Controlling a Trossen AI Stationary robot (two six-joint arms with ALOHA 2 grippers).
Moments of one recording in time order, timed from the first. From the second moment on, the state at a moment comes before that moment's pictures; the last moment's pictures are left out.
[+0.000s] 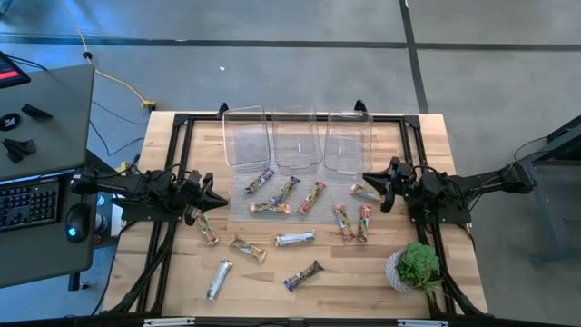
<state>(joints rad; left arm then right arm) -0.16 0.01 0.03 -0.03 0.01 -0.47 0.16 0.24 0.07 0.14 0.50 0.36</state>
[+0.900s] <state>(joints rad) -0.16 0.02 0.03 -0.01 -0.19 -0.51 0.16 0.24 0.07 0.16 0.77 0.15</state>
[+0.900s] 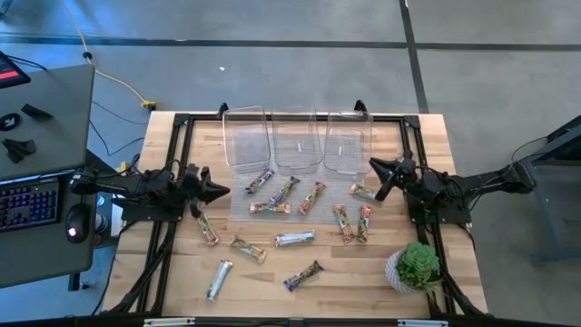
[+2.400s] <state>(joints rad) -0.16 0.52 0.43 -0.15 -0.48 -0.05 0.16 0.24 0.07 0.13 0.64 0.08</state>
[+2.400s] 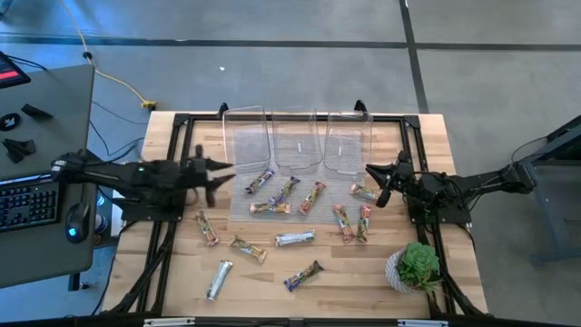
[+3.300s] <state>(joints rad) -0.16 1.32 0.44 -0.10 -0.57 -0.61 0.16 0.24 0.07 0.11 0.68 0.10</state>
